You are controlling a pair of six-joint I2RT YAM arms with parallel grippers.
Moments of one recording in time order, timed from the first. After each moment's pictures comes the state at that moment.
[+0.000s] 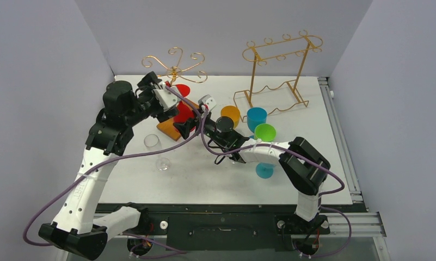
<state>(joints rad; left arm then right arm) -0.32 1.09 1.37 -0.51 0.29 0.74 0.90 1.84 1.10 0.83 -0.06 0.21</state>
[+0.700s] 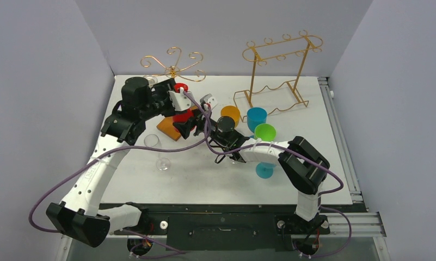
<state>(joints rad) -0.37 1.20 1.35 -0.47 0.32 0.94 0.88 1.85 1.10 0.87 -0.10 0.27</state>
